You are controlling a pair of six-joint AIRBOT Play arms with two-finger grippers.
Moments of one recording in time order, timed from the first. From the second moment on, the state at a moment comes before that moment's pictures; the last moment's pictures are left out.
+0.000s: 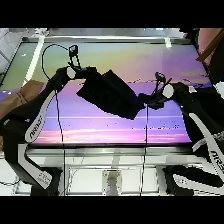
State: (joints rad) left arm -0.26 -1.78 1.59 1.20 -0.49 -1.59; right arm 0.23 -1.30 1.09 -1.41 1.03 1.95
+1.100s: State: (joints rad) left arm -0.06 -1.46 1.65 1.27 -0.81 -1.46; right arm -0.06 -1.15 0.83 -0.88 1.24 1.26
